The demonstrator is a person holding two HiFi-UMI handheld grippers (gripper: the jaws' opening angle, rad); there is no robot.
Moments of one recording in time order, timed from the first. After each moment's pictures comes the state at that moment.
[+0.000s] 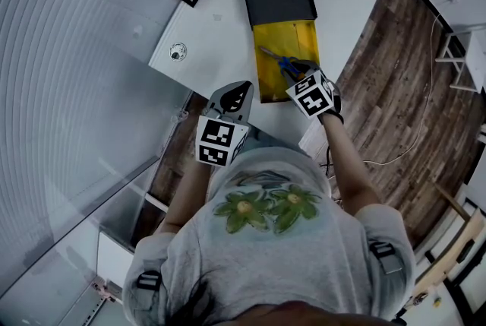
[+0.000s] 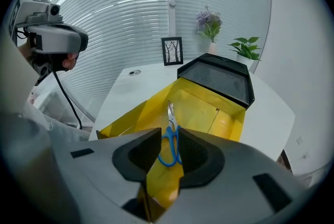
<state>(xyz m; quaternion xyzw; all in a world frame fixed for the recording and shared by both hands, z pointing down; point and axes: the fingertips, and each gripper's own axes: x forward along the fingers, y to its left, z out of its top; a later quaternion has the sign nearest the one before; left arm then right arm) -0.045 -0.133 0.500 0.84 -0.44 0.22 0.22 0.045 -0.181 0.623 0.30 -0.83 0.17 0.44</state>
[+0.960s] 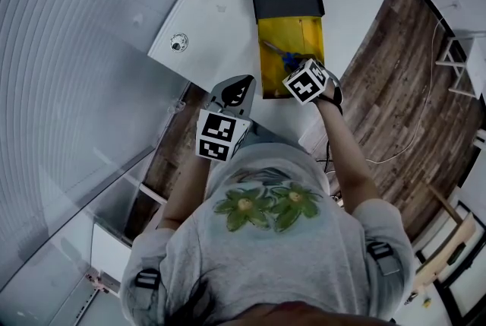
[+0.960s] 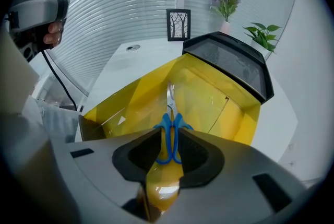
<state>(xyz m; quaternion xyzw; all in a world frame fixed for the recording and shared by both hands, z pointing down) -0.051 -0.137 0.506 0.84 -0.44 0.22 0.23 0.048 -0.185 0.667 0.25 -0.78 0.16 0.55</state>
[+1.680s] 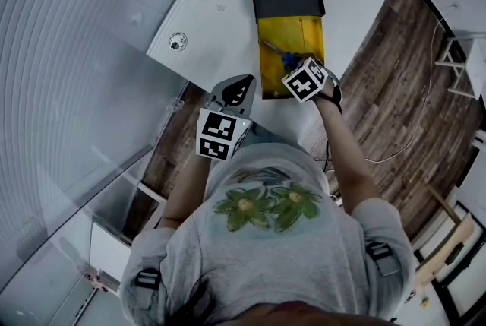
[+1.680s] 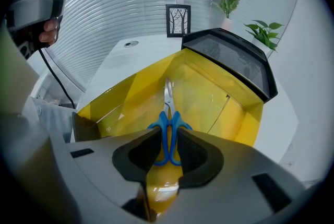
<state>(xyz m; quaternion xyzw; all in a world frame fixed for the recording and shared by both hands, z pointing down) -0.050 -0.139 0.513 0.84 -0.44 0.22 0.24 0.050 -0.191 0.677 0.25 -0.77 0.16 0.56</state>
